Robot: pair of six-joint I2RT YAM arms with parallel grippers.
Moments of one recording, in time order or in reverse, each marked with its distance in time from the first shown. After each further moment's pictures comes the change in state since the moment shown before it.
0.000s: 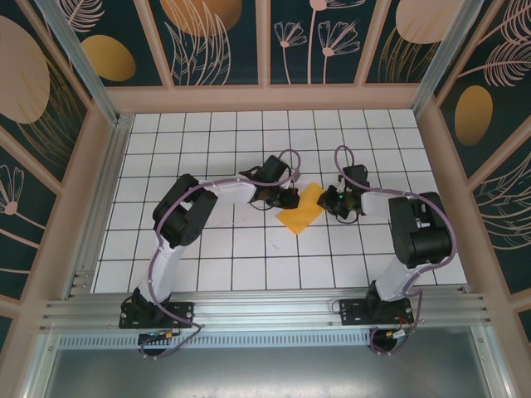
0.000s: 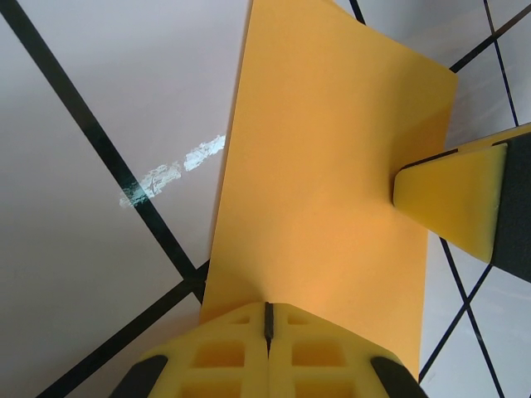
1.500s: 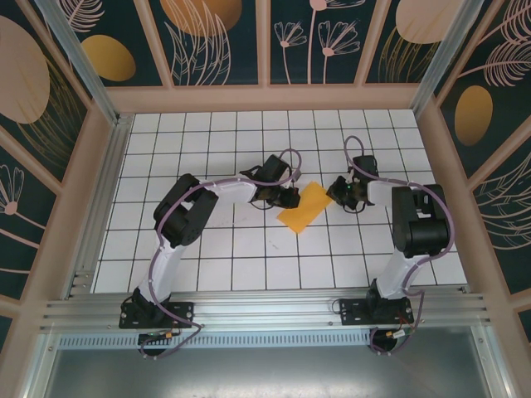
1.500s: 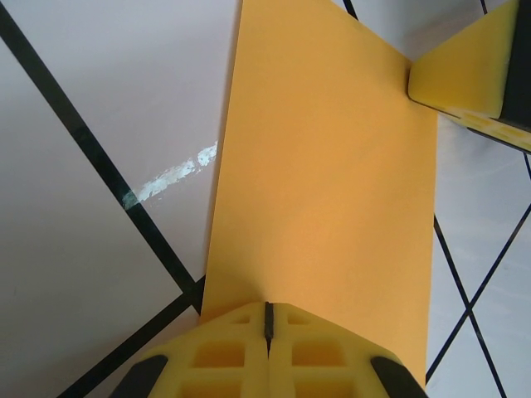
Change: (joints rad) left arm 0.000 0.009 0.015 -0.003 -0.002 0.011; right arm -0.097 0.085 0.123 -0.067 0.017 -0.050
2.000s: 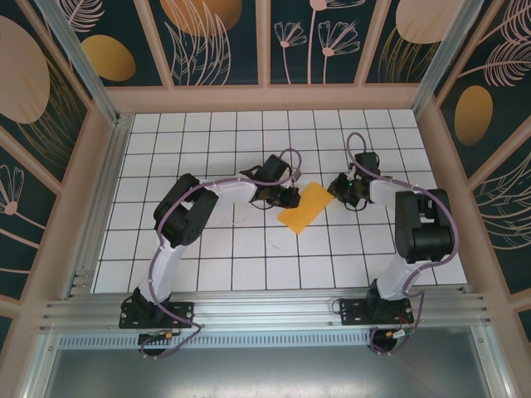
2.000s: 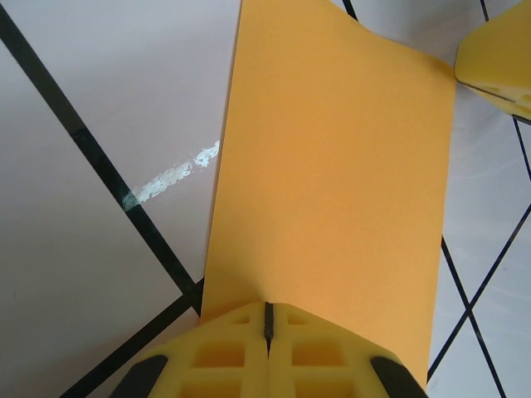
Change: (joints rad) left arm 0.000 0.001 0.002 0.000 0.000 0.000; right arm -0.001 -0.053 0.015 -0.043 -0.001 -0.004
